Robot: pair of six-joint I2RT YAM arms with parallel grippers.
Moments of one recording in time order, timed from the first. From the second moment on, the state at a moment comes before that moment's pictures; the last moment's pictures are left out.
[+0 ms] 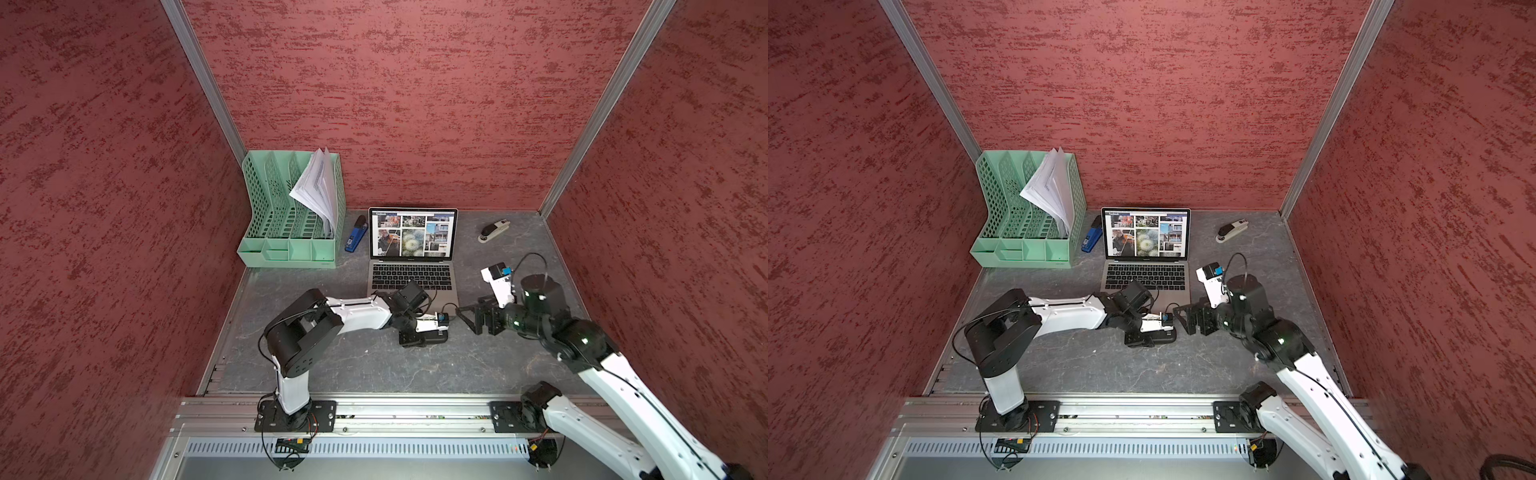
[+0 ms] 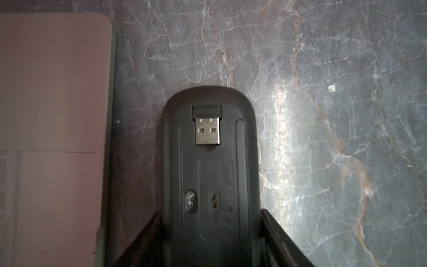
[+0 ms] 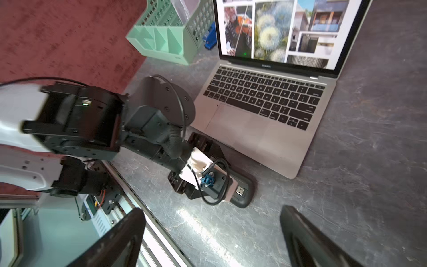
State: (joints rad) left arm -0.89 1.83 1.02 -0.32 0.31 0.61; right arm 0.50 0.70 0.82 -0.70 -0.32 0.29
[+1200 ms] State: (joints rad) left arm -0.86 1.49 0.87 -0.28 0.20 0.60; right arm 0.50 0.77 0.99 -0.86 -0.08 -0.14
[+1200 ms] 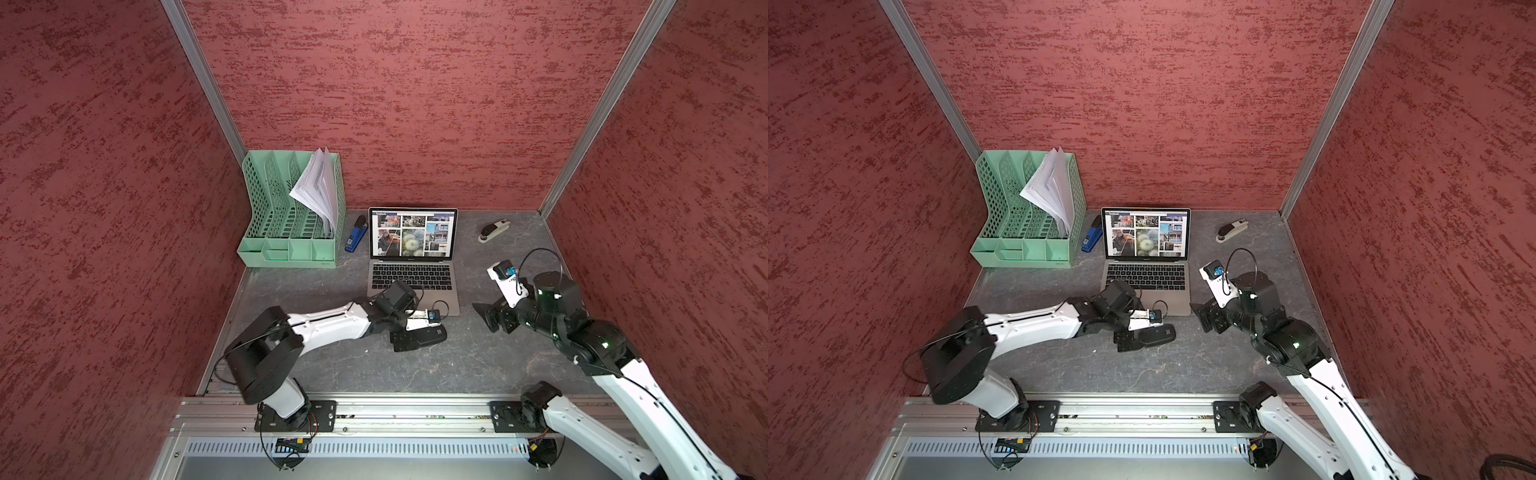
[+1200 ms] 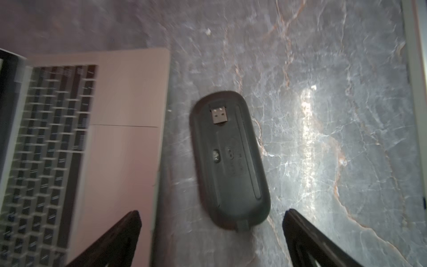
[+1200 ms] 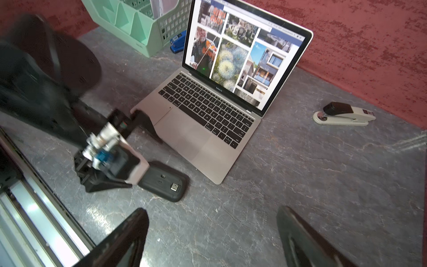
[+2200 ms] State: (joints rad) left arm -0.51 1.18 1.01 -0.52 0.28 0.00; right arm 0.67 1.55 0.98 -0.84 -0.37 -0.92
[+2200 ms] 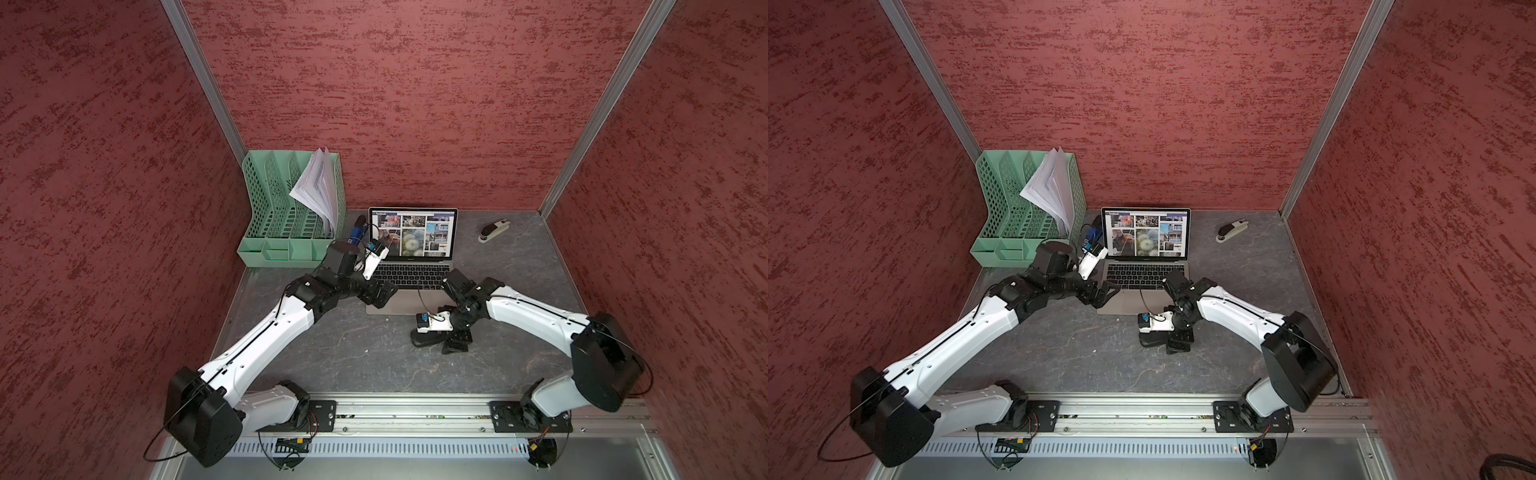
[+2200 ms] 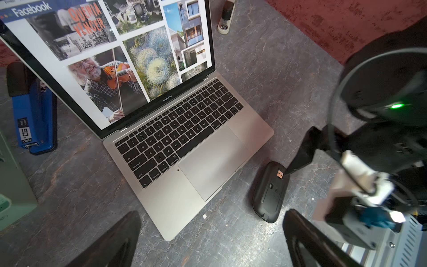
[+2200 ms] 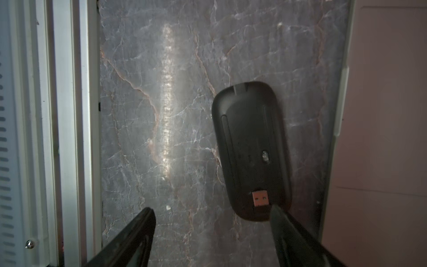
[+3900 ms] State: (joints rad) left arm -0.36 1.18 1.02 -0.58 0.47 -0.02; right arm 0.67 1.60 0.99 -0.74 -0.25 -1.18
